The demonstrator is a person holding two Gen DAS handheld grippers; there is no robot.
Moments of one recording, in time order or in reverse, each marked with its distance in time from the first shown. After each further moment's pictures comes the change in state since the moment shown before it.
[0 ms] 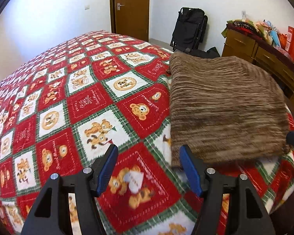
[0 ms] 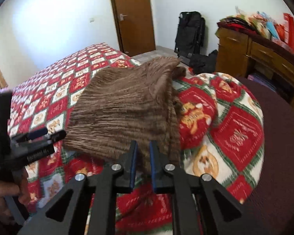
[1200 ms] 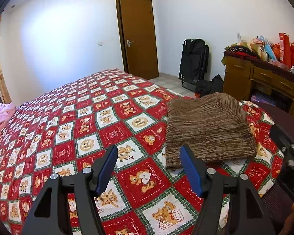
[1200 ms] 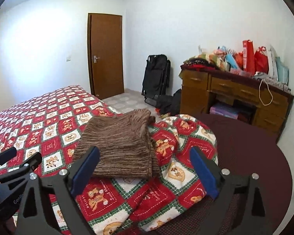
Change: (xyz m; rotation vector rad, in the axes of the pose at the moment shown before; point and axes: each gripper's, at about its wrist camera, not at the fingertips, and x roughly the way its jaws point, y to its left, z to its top) left arm -0.111 -0.026 -0.009 0.040 -0.274 0.128; right arm -0.079 0.042 -0.005 -0.007 -0.303 -0.269
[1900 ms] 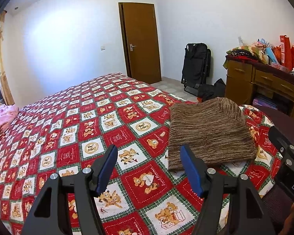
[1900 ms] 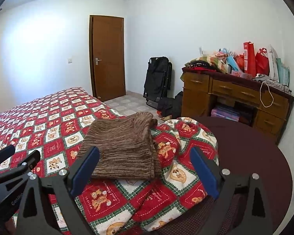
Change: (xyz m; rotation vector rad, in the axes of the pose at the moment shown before) left arm -0.006 0.000 0.001 -0.004 -0.024 0.027; right arm -0.004 0.000 0.000 0.014 -0.001 0.008
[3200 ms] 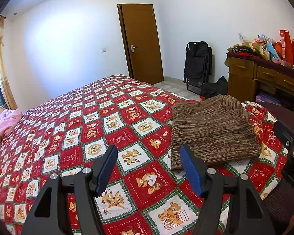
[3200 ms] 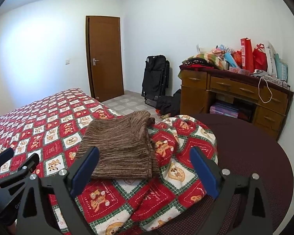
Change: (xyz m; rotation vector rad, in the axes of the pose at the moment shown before) left arm 0.001 -0.003 0.000 0.030 -0.003 0.030; right arm -0.003 -0.007 -0.002 0.029 0.005 -0.009
